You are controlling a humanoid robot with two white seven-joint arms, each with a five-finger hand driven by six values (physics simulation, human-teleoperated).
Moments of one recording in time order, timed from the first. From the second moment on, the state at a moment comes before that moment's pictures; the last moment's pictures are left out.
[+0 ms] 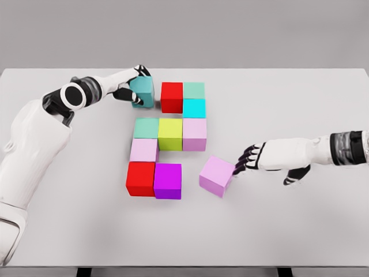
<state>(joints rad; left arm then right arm) -0.77 0.29 -0.49 -1.10 -0.41 0.17 -0.61 -0.76 -1.01 1.00 -1.68 0.19 -0.56 0.61</state>
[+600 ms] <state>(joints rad) -0.77 0.29 -0.48 -1.11 -0.42 0.17 -0.61 -0.82 -0.90 0.99 -1.46 0.09 -0.53 0.61</state>
